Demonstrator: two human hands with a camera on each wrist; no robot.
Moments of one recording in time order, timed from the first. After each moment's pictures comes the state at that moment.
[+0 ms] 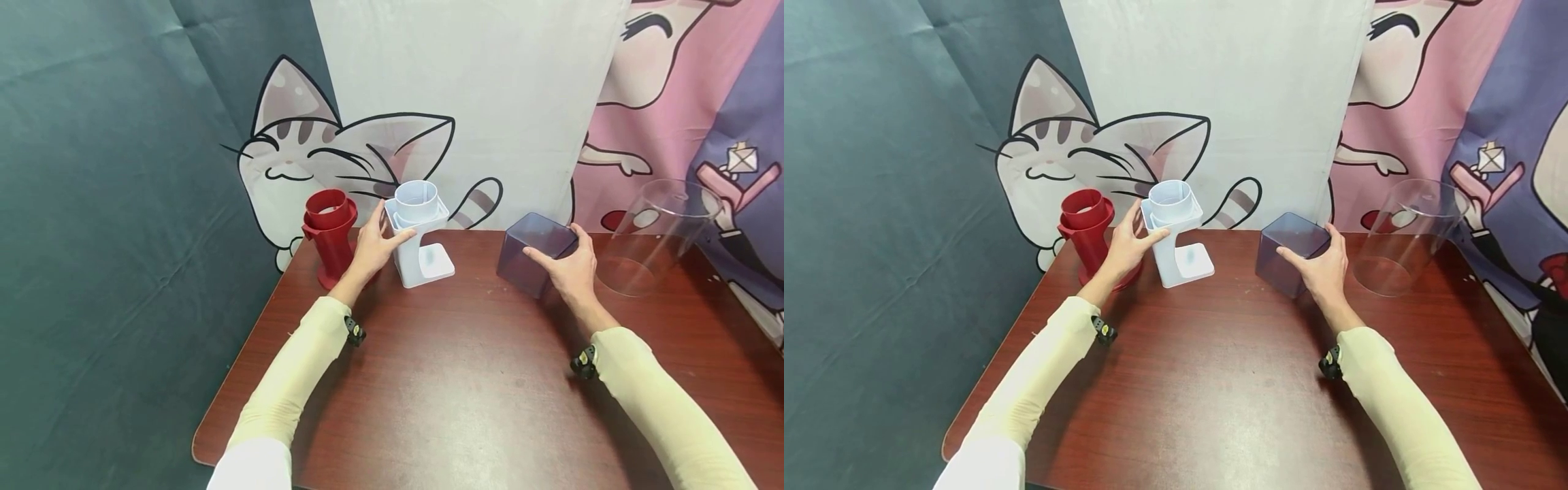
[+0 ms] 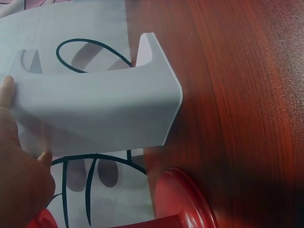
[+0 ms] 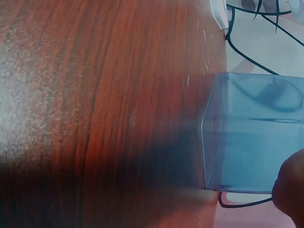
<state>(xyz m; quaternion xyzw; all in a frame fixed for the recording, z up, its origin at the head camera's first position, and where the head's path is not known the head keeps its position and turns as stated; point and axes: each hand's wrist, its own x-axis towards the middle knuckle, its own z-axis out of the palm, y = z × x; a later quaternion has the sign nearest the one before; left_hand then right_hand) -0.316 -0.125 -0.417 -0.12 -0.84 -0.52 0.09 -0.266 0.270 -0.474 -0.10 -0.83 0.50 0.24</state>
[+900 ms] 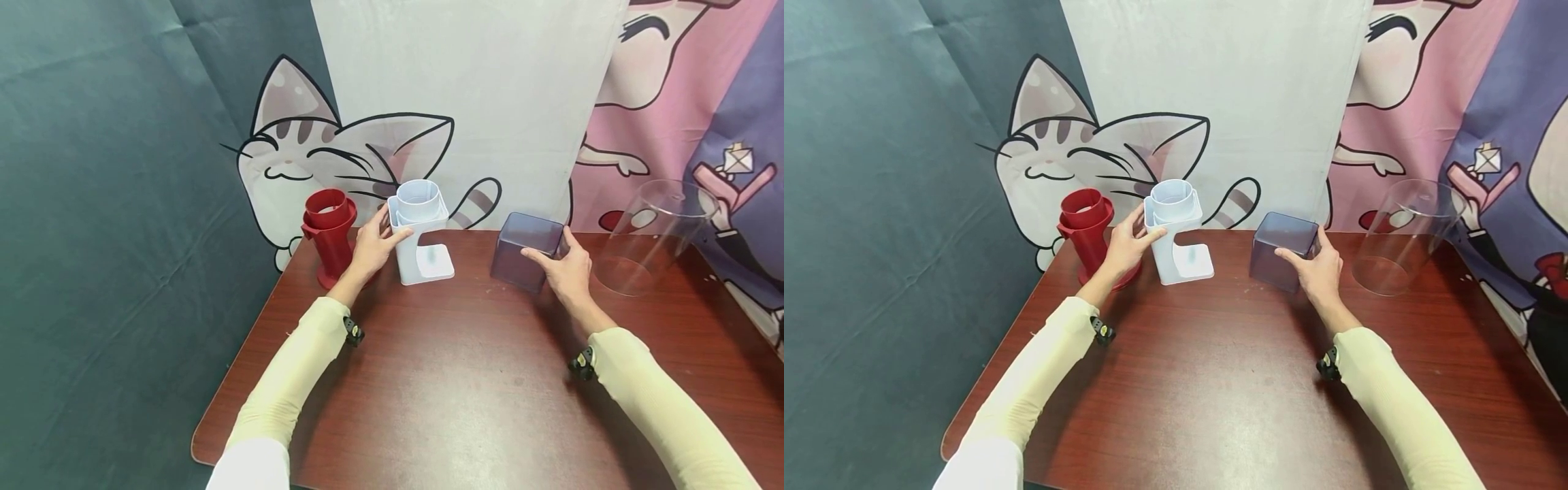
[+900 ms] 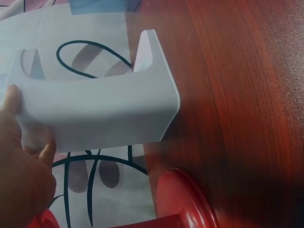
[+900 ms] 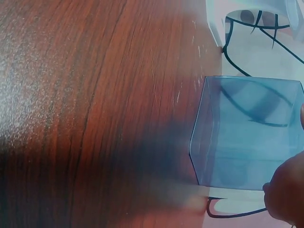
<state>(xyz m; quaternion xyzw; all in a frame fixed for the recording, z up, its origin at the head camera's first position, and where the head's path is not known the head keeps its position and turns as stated) -0.319 -0.124 -0.418 -0.15 -0.83 -0.53 0.11 -0.261 0.263 -0.464 -0.07 -0.82 0.53 0.22</state>
